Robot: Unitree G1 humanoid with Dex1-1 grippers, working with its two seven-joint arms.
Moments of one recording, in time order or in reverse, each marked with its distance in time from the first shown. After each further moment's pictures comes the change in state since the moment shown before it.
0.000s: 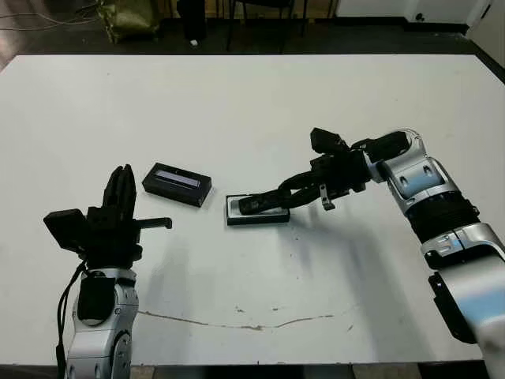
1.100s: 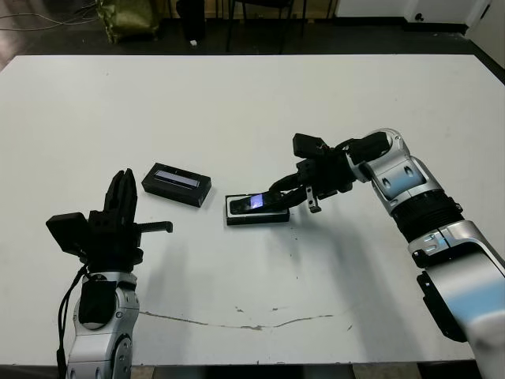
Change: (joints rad) left arm 0.017 -0.006 -0.006 0.000 0.003 -0.001 0.001; right arm -0.017 0.042 0.041 -0.021 -0.064 0.020 -0.049
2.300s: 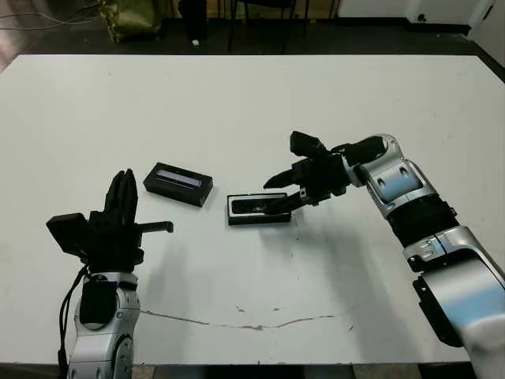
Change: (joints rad) left arm 0.002 -0.005 -0.001 0.002 0.000 -0.005 0.000; right arm 0.031 0.018 -0.032 -0.060 0.069 0.129 -0.019
